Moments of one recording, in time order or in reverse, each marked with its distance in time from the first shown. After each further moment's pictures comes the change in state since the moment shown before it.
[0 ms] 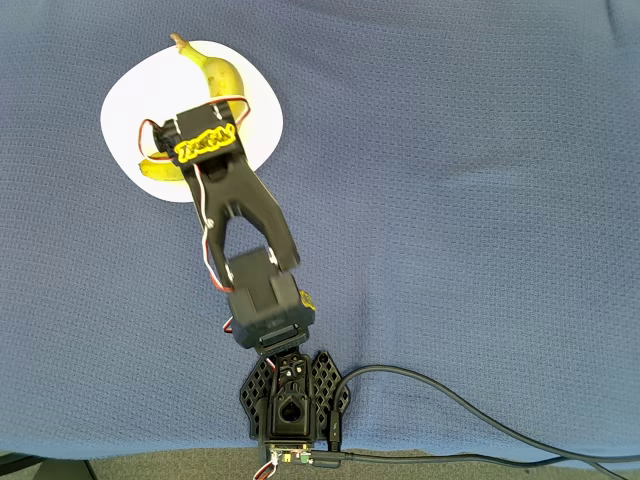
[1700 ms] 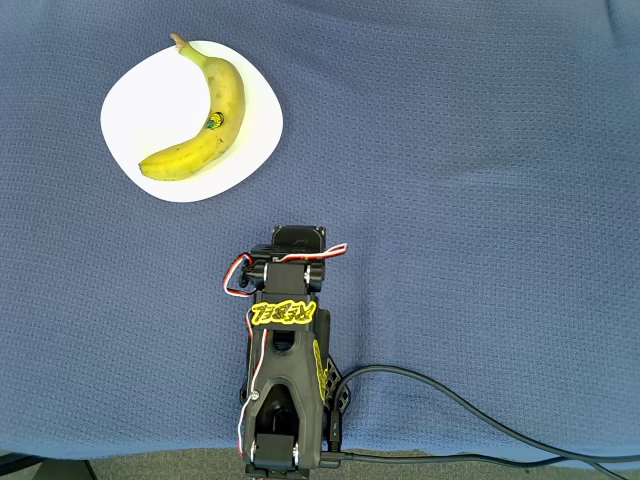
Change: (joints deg) arm 24.4 76.1 61.4 5.6 -4.7
